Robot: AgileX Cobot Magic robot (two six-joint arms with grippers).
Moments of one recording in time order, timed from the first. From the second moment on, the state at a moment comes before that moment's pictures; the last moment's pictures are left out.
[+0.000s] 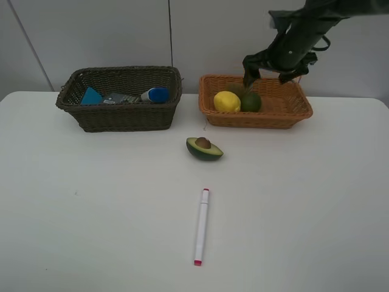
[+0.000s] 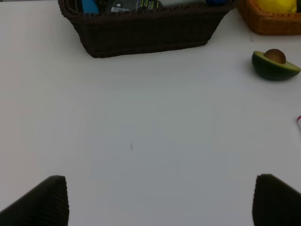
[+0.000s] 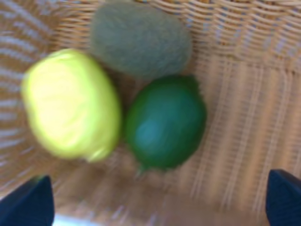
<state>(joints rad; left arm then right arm) -0.03 -0.01 -0.51 -0.17 1.06 0.10 0.26 2.04 -1.66 0.02 0.80 -0.01</state>
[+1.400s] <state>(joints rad) -0.03 -0.01 -0.51 -0.17 1.06 0.10 0.58 2.22 -1.66 0.09 0.90 -0.14</state>
